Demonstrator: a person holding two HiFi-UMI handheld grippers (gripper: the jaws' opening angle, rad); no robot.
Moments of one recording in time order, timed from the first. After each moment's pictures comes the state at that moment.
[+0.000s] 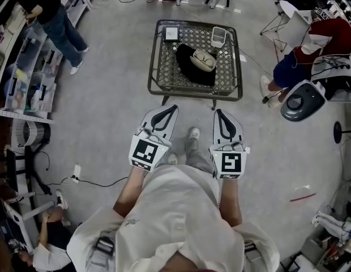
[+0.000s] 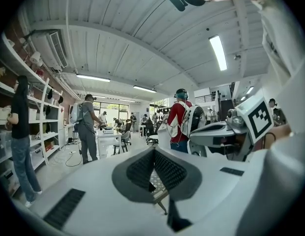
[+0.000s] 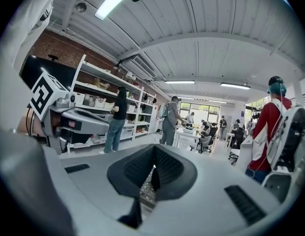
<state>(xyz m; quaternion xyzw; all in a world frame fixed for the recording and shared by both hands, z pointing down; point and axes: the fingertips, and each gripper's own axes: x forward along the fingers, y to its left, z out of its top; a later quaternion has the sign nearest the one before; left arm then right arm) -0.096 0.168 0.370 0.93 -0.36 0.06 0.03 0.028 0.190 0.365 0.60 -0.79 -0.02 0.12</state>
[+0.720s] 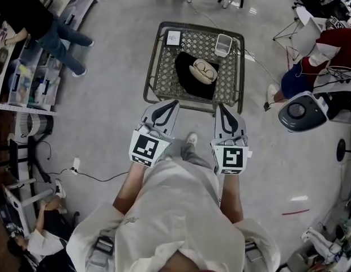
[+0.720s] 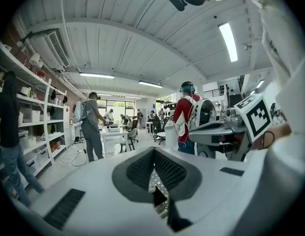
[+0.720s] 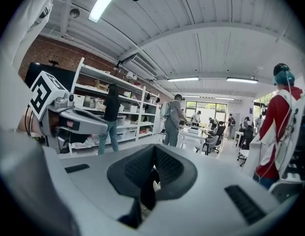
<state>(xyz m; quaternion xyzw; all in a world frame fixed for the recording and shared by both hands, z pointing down) -0.029 0.054 0.371 0.91 -0.40 0.09 0.03 0.098 0.061 0.368 0.56 -0.82 -0.01 0.11</state>
